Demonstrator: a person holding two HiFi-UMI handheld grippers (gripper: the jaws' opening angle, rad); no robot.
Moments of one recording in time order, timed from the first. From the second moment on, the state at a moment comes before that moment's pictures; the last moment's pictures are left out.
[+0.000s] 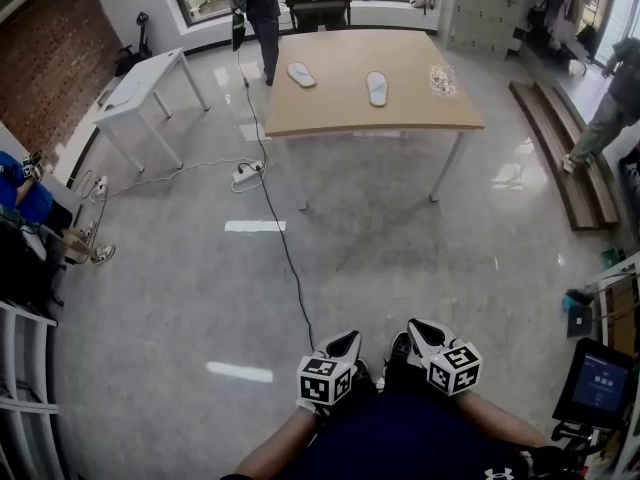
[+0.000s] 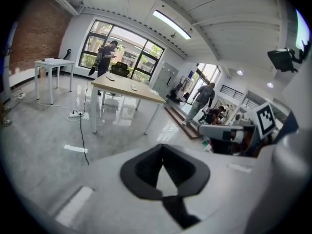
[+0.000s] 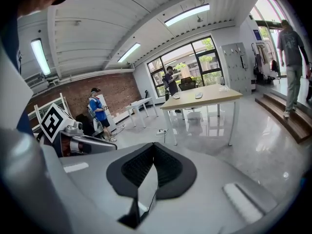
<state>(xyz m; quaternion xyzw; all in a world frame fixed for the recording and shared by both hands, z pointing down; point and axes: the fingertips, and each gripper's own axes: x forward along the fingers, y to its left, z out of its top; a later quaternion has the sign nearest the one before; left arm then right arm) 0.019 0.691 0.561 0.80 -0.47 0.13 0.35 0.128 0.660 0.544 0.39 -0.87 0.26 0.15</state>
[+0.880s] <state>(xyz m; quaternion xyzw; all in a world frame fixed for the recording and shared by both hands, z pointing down) 0.001 0.613 0.550 0.77 -0.51 0.13 0.36 0.103 0.570 0.539 0.34 -0.89 0.26 0.13</state>
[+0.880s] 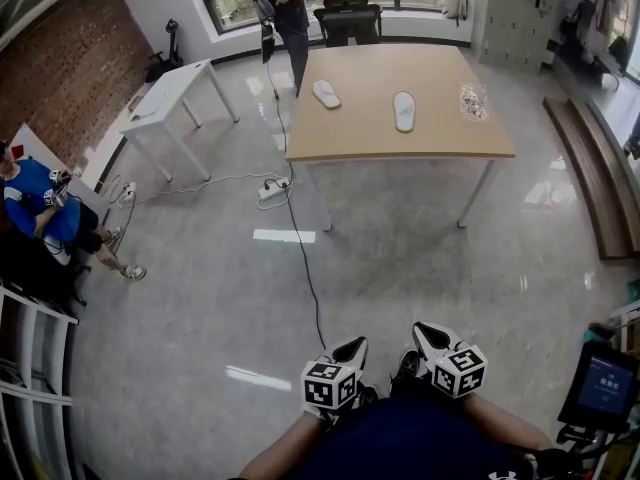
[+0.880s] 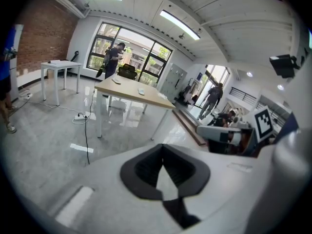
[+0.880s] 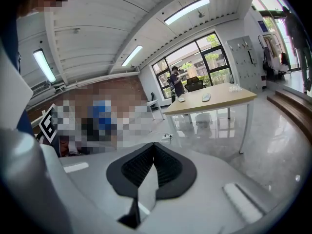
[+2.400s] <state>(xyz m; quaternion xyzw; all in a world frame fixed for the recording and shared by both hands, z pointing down) 0.016 0.376 0.538 0.78 -0.50 0.12 0.37 0.141 0.348 0.530 0.40 -0.87 0.27 0.11</state>
